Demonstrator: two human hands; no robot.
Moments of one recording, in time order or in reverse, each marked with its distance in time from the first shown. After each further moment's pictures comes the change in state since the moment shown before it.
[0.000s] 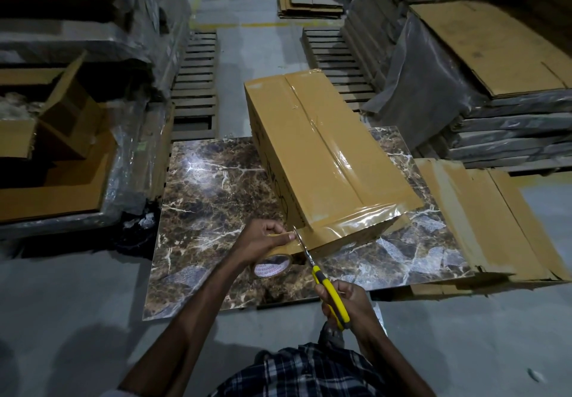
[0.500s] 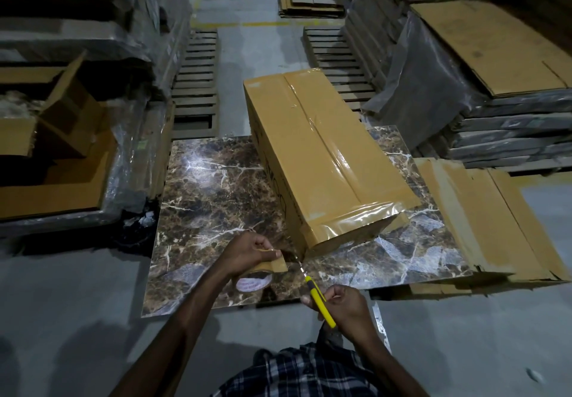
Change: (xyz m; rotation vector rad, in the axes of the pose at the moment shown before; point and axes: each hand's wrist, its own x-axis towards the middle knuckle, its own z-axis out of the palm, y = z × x) left_hand -0.022 -0.019 -0.013 0.246 -0.048 -0.058; right_hand -0.006 0.006 0.000 -0.346 0.150 -0.016
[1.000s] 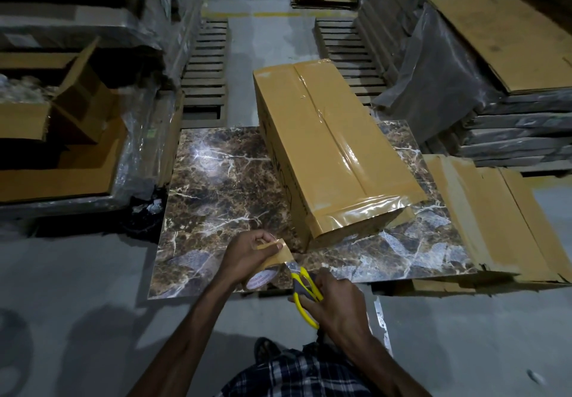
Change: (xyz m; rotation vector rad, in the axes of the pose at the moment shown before) left_hand -0.039 0.001 0.021 -0.148 0.234 0.006; right_hand -0.011 -0.008 0.017 -0.882 0.115 -0.384
